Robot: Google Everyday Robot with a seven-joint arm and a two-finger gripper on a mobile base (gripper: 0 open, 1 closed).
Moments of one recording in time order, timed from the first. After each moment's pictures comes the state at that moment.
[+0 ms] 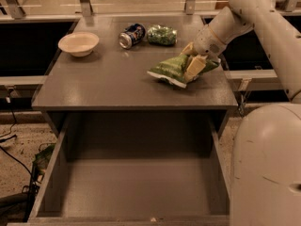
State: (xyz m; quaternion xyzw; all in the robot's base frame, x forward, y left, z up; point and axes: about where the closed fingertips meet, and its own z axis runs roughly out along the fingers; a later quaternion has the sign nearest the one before) arm 0.683 -0.121 0.829 -0.67 0.68 0.19 0.23
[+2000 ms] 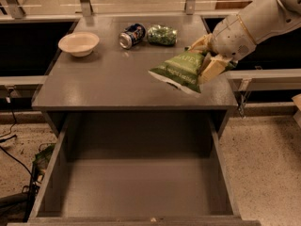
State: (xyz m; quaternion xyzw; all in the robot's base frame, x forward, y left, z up) arm 0.571 -0.120 0.916 -0.72 0.59 0.18 0.33
